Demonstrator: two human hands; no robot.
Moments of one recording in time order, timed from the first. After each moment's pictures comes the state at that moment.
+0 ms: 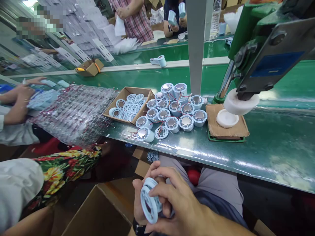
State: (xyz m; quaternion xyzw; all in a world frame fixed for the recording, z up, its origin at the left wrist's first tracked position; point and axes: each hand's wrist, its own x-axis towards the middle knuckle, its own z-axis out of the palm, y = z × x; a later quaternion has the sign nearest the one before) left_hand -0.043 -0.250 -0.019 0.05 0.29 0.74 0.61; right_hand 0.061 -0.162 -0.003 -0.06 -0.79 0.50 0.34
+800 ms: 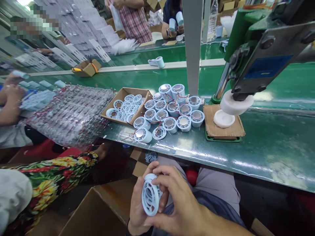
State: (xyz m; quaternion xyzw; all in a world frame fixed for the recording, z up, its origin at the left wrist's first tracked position) left_hand -0.044 -0.245 -0.019 0.09 0.30 0.75 0.58; right_hand 0.061 -0.165 -0.013 -0.10 -0.76 0.54 0.34
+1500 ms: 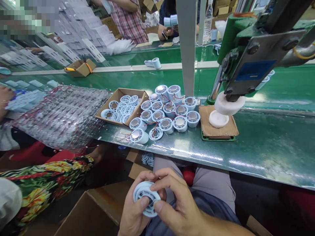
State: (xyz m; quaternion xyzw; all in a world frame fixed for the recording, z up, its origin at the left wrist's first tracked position) left_hand -0.048 -0.250 -0.006 0.19 0.35 0.72 0.57; right_hand 0.069 -0.172 -0.007 -0.14 -0.61 0.70 0.34
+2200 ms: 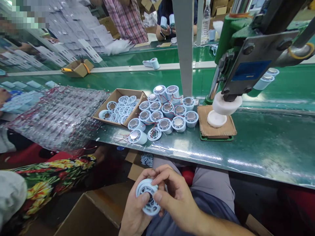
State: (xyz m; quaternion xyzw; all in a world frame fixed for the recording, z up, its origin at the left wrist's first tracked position) left_hand -0.043 -0.248 -0.015 0.15 0.33 0.71 0.60; right_hand 0.058 -0.175 -0.011 -0.15 -0.40 0.86 0.28
